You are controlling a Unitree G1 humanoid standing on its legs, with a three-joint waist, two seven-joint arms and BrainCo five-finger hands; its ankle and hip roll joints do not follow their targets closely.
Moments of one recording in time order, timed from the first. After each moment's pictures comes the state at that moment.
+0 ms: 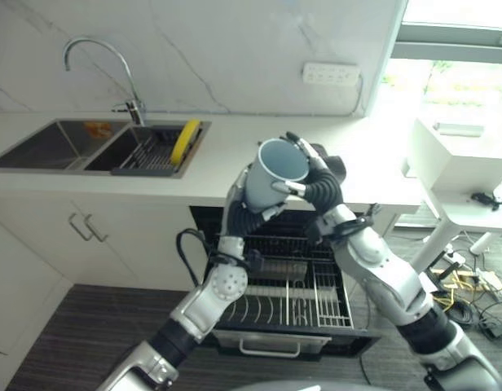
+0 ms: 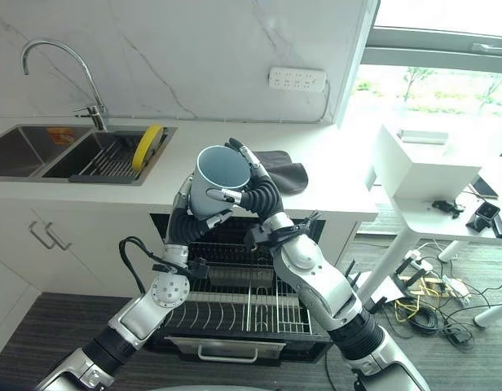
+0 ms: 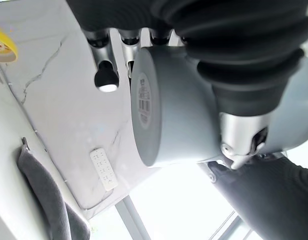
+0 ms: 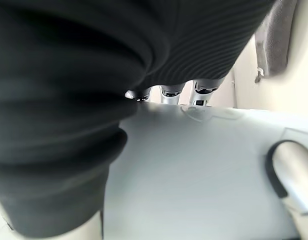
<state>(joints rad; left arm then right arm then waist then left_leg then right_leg) -0.23 0.35 -0.55 0.06 0.18 -0.24 0.69 -0.37 -0.36 0.46 -0.33 0.57 0.15 -0.23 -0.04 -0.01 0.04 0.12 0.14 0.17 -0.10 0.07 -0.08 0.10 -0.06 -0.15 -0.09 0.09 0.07</state>
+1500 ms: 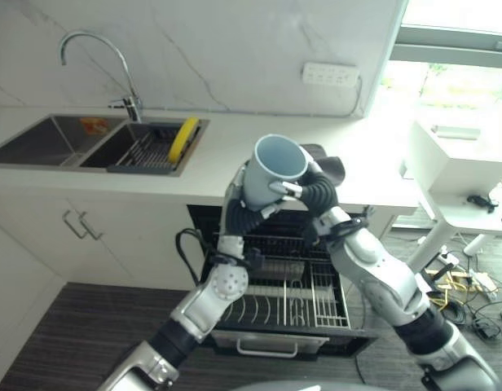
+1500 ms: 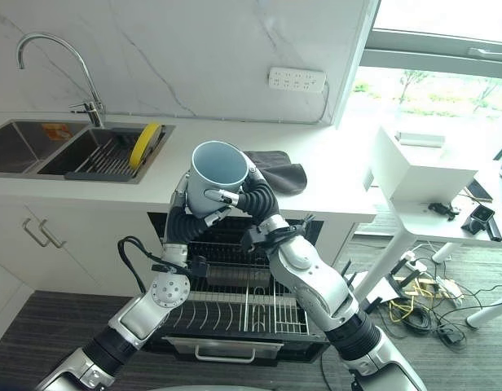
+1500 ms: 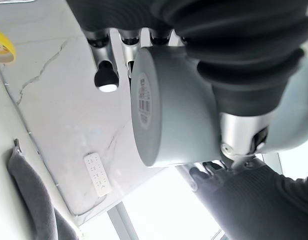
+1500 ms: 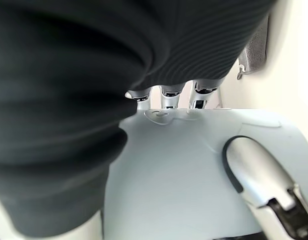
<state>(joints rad) -0.23 0.35 -0.55 0.04 0.18 -0.25 0.71 -0.37 -0.34 0.47 -0.32 0.61 0.17 -0.24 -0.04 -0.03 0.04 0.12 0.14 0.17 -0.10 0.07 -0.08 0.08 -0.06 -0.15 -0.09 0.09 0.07</state>
